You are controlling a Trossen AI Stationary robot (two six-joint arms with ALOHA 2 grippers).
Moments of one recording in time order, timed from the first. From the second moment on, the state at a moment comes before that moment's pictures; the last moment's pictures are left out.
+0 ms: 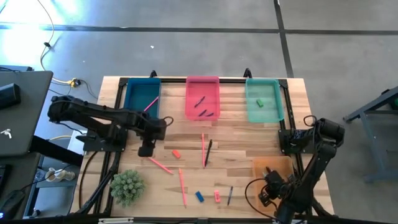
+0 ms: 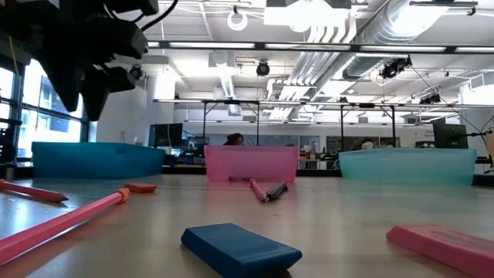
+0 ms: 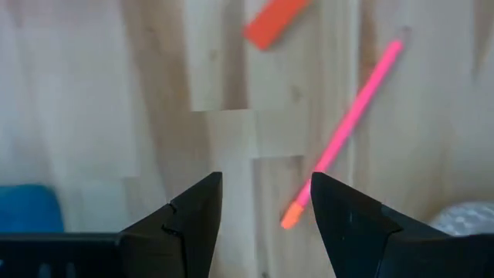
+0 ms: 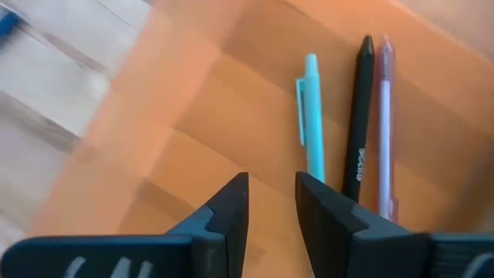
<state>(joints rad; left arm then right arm) 0.03 1.24 0.86 -0.99 0.10 -0.04 1.14 1.74 1.13 -1.08 0.24 2.16</state>
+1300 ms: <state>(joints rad) -0.22 1.39 0.68 -0.87 0.08 -0.19 1.05 1.56 1.13 -1.33 0.36 2.14</state>
